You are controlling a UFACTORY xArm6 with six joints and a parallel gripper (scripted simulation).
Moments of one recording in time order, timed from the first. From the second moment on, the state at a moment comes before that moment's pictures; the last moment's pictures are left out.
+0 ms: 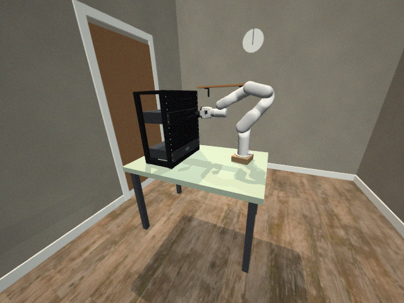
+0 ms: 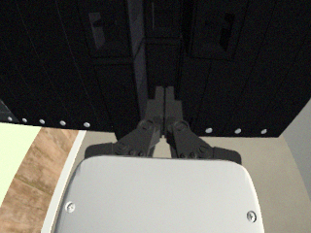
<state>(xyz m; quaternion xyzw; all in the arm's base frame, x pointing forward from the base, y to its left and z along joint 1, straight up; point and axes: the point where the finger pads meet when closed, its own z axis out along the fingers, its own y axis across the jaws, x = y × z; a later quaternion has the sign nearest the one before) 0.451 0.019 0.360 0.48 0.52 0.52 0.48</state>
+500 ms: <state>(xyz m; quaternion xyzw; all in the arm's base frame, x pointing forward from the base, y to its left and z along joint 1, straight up) 0.451 0.019 0.362 0.48 0.52 0.52 0.48</state>
